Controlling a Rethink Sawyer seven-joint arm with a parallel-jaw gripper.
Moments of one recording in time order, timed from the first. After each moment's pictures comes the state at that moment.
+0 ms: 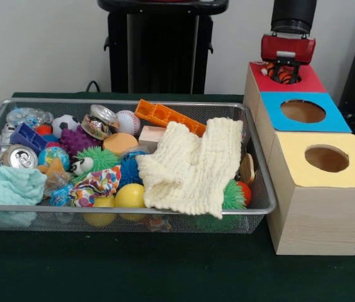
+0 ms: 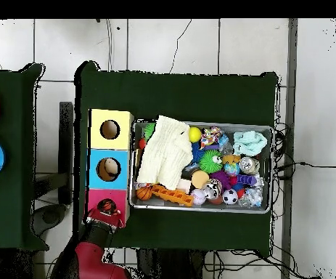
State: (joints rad) arm 0.41 -0.58 -0.09 2.36 0.48 -0.85 2.06
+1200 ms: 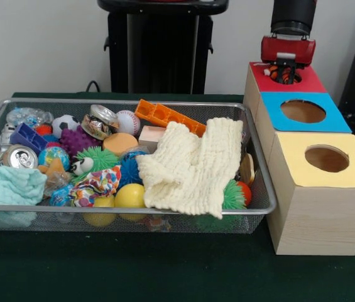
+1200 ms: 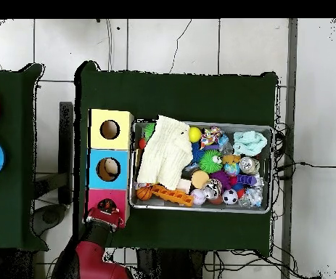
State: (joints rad) arm 0.40 -0.57 -0.09 2.35 0.47 -0.87 2.06
